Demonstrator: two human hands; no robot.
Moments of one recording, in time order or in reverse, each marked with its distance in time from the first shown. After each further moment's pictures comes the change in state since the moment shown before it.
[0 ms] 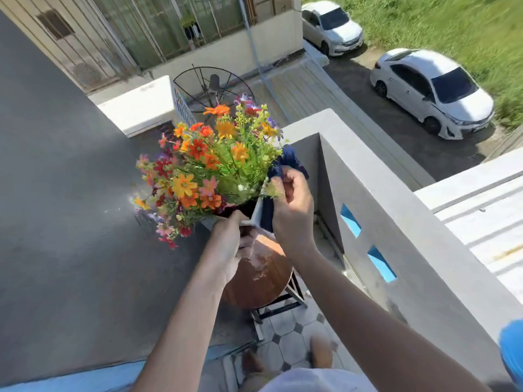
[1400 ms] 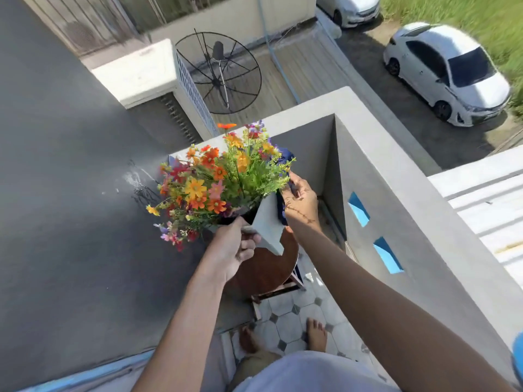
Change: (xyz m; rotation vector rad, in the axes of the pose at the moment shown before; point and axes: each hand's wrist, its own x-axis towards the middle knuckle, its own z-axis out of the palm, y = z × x) left_hand 0.055 -0.044 -0.038 -0.089 0.018 -0.244; right_hand 0.036 0.117 0.016 -0.107 -0.113 0.282
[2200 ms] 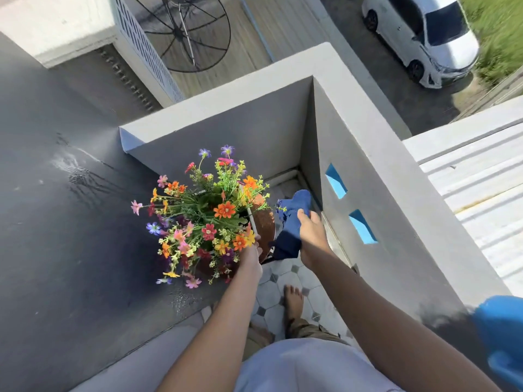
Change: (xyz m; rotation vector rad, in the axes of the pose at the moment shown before) left_hand 0.111 -0.139 0.047 -0.099 0.309 -0.153; right_hand -0.029 0.082 -0.076 0.097 0.211 0.679
